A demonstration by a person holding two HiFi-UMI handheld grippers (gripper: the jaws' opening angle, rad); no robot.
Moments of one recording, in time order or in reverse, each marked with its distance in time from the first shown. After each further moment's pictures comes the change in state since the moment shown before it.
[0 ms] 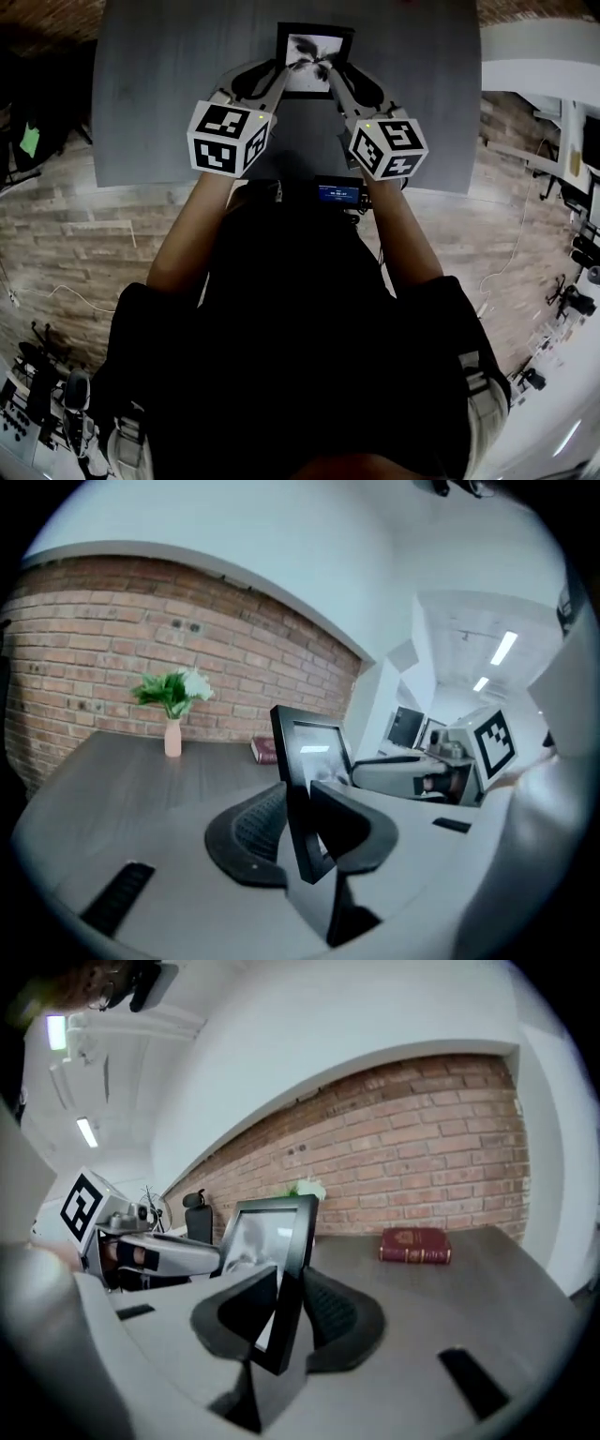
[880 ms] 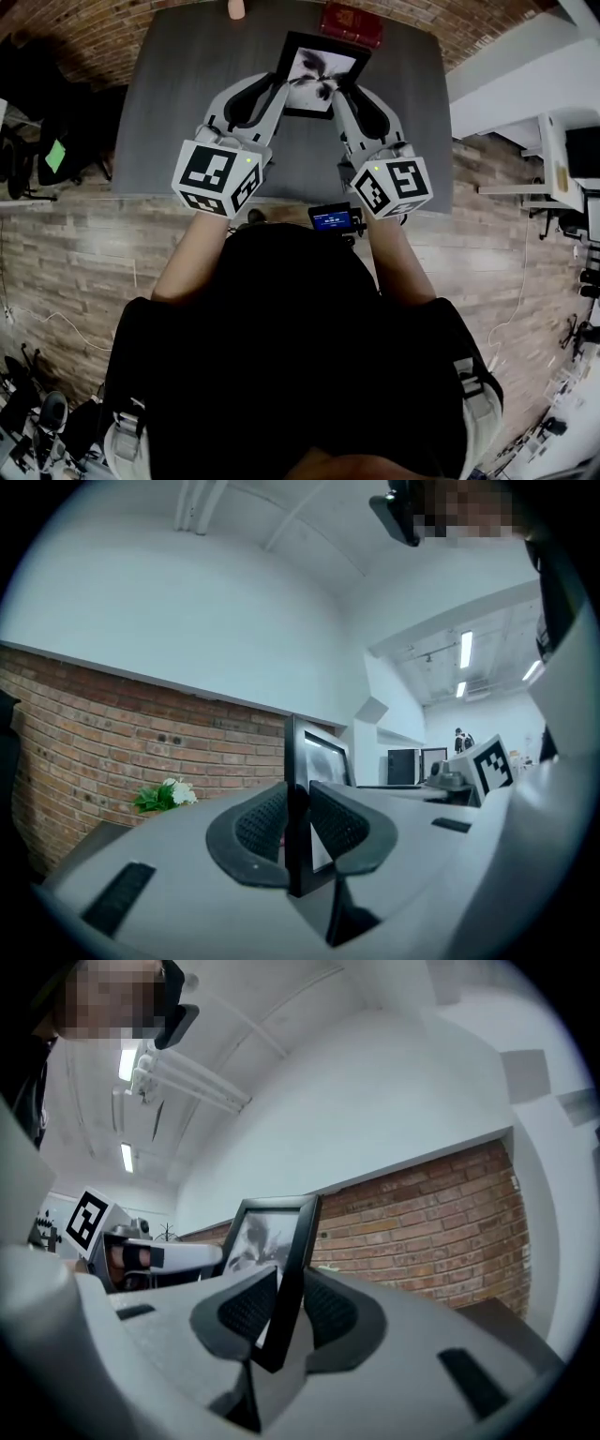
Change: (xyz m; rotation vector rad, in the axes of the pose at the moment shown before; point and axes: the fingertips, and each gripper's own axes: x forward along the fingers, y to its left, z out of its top) left arm -0.131 -0.130 0.122 0.191 -0.438 0.031; right arm -0.161 0.056 0.111 -0.109 -0.418 0.071
